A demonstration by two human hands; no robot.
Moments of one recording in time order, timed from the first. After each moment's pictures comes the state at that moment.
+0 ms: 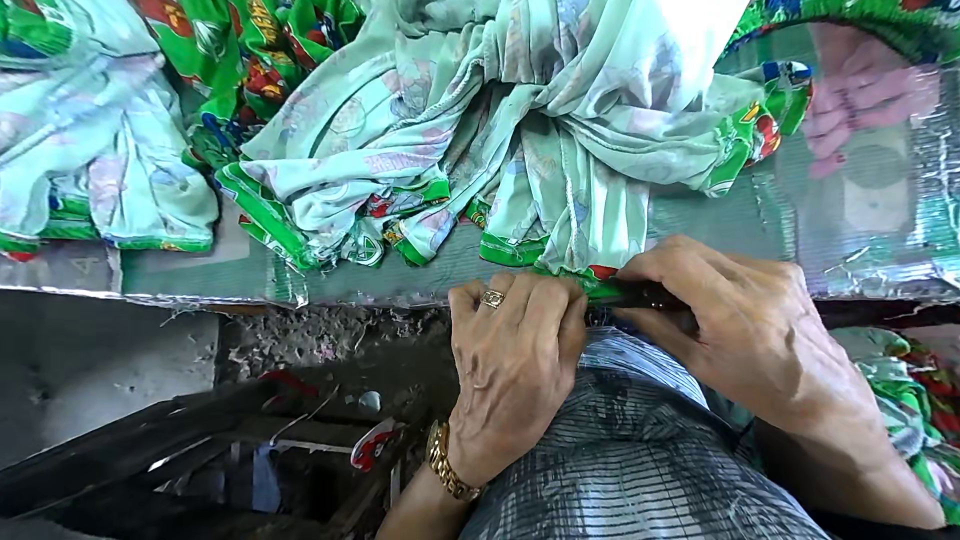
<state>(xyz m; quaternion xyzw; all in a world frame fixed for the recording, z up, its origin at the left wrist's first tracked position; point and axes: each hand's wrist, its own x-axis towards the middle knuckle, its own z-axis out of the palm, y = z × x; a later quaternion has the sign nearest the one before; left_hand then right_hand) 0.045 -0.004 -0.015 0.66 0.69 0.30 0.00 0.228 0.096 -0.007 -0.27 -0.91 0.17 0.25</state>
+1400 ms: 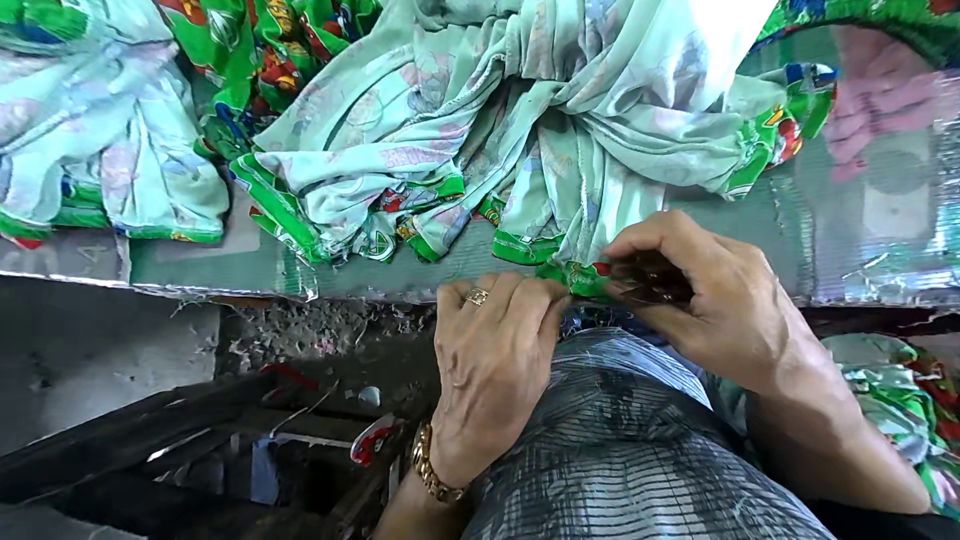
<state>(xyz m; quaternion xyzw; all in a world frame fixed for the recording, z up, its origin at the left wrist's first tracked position) 0.024 -0.011 -0.016 0.66 0.69 0.31 0.01 0.208 0.108 -0.013 -0.24 -0.86 0.35 0.27</state>
